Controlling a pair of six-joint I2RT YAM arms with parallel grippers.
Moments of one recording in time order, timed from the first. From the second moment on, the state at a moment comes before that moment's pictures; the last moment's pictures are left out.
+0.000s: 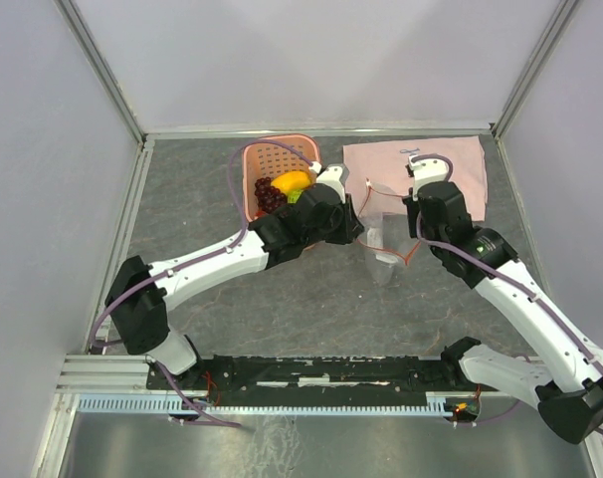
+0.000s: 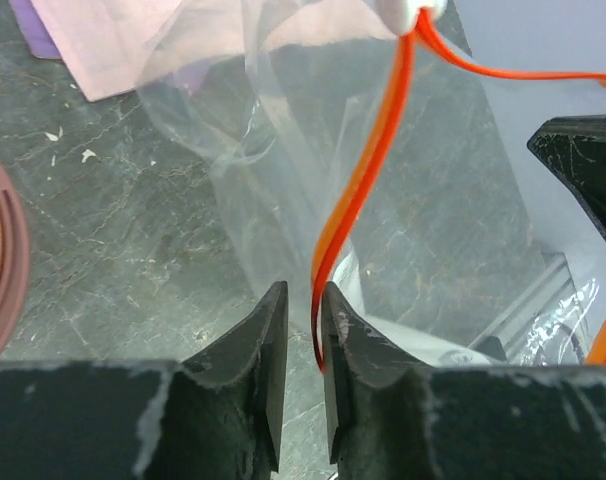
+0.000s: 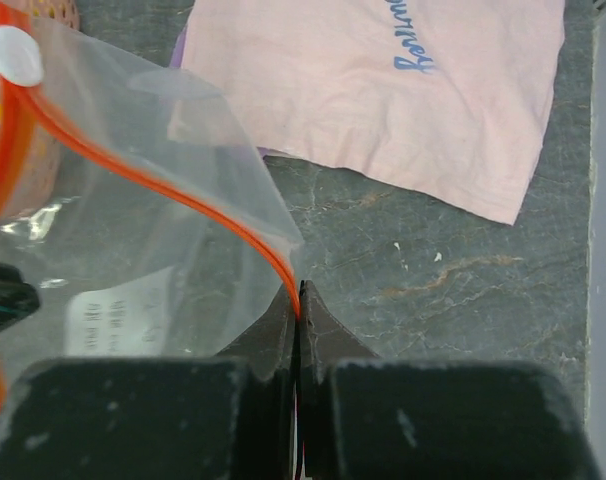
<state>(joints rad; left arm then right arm) -0.95 1.57 1.29 -0.21 -0.14 -0.66 0.54 1.02 1.07 -0.61 0.44 0.08</state>
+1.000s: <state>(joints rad) -0.73 1.38 1.24 -0.35 -0.21 -0.66 0.70 1.18 1.15 -0.68 0.50 0.08</state>
